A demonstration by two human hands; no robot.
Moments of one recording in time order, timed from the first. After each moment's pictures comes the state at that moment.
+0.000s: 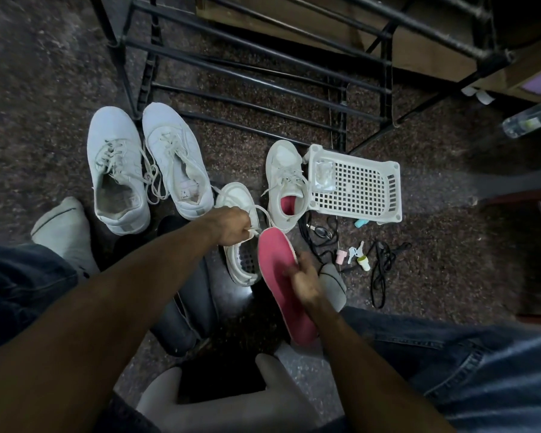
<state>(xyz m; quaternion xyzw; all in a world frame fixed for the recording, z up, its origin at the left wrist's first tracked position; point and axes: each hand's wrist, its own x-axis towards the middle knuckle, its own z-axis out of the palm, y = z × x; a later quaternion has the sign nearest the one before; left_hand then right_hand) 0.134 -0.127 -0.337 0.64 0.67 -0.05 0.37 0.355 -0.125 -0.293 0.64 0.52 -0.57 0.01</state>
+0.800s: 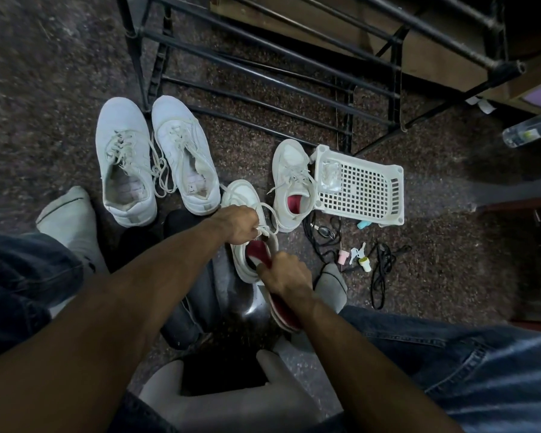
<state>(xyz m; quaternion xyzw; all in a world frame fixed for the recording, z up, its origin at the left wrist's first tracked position) 0.142 -0.133 -0.321 0.61 0.69 -0.02 0.38 0.301 -0.140 -0.277 0.54 0.76 -0.24 0.28</state>
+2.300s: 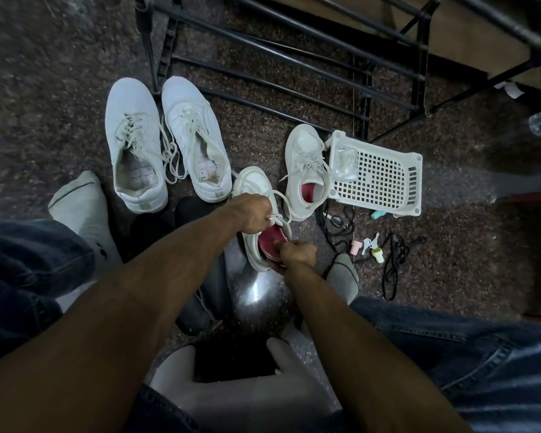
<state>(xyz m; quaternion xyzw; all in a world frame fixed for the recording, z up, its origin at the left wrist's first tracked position) 0.142 -0.133 -0.328 0.60 0.70 0.00 0.39 0.282 -0.139 -0.312 0.78 0.33 -0.53 -0.05</state>
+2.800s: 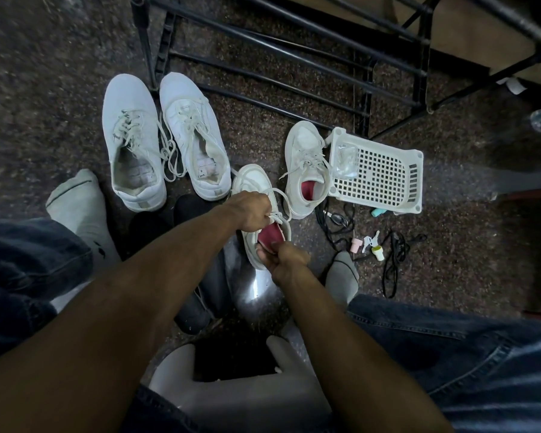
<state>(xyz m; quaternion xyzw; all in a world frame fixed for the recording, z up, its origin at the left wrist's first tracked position) 0.140 -0.133 -0.332 0.60 0.69 0.01 0.40 0.269 -0.147 -0.307 0.75 0.13 -0.63 -0.13</state>
